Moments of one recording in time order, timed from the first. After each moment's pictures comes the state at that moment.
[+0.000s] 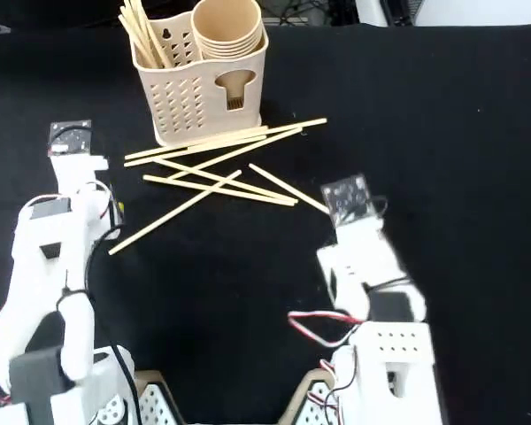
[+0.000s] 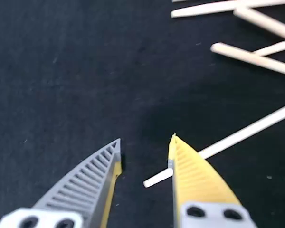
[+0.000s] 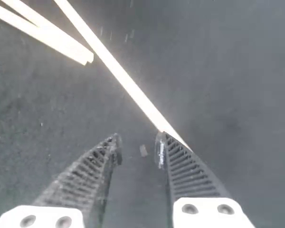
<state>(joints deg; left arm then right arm) -19.6 -18.8 47.5 44.0 -7.5 1.2 -66.8 75.2 48.7 21.4</state>
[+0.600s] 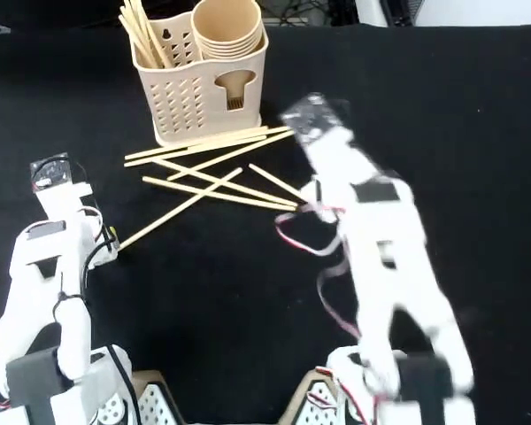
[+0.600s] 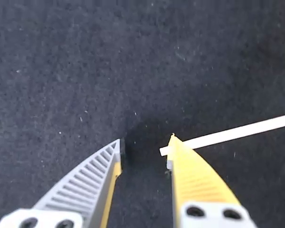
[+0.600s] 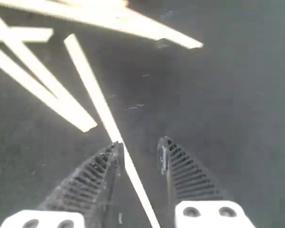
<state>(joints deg) -22.5 -18.3 56.9 40.6 1.5 -5.4 -16.3 37.2 47.9 35.5</state>
